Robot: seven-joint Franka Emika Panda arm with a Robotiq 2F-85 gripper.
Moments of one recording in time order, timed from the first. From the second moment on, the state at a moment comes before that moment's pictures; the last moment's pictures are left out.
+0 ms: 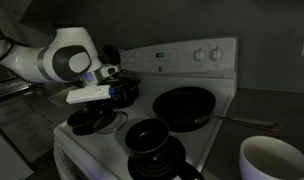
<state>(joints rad) 0.16 -0.06 0.08 -2.40 0.14 2.52 -0.27</state>
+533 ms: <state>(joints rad) 0.15 -0.03 0.09 -2.48 0.10 2.63 -0.18</state>
